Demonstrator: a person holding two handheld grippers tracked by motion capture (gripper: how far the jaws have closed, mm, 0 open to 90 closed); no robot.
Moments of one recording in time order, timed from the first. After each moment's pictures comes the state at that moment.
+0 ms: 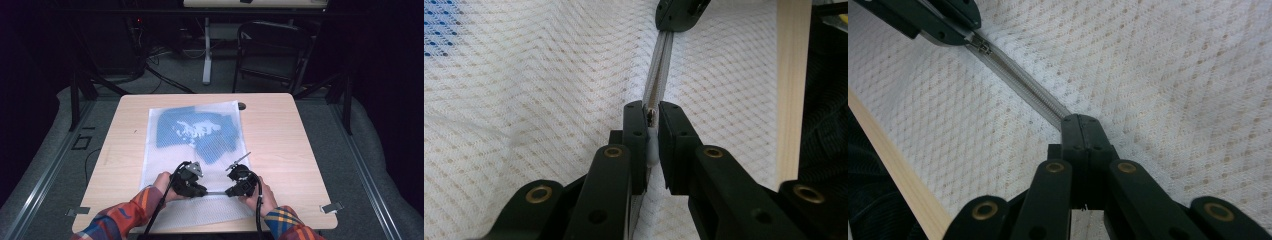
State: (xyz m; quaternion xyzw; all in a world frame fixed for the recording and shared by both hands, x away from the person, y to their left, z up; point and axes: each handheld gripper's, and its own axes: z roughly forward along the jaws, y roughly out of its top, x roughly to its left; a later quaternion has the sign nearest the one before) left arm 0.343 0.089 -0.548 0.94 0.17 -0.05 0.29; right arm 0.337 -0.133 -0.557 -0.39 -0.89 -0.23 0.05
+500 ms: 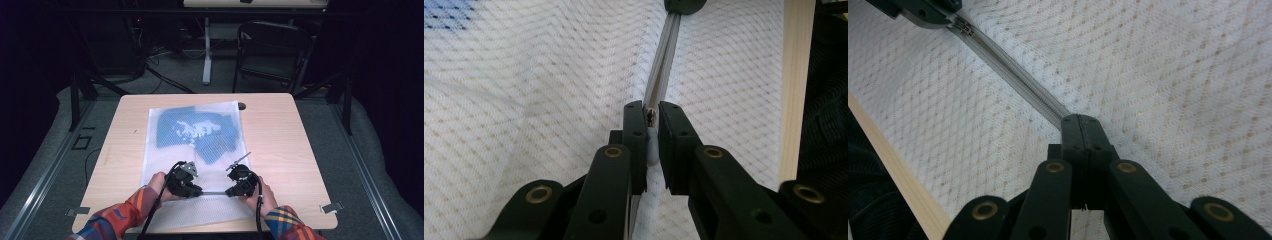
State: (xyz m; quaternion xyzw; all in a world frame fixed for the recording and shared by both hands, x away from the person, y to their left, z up) left arm 0.342 0.103 -0.548 0.94 0.18 -0.05 0.29; right arm 0.337 -0.134 -0.557 -0.39 -0.89 -0.23 0.05
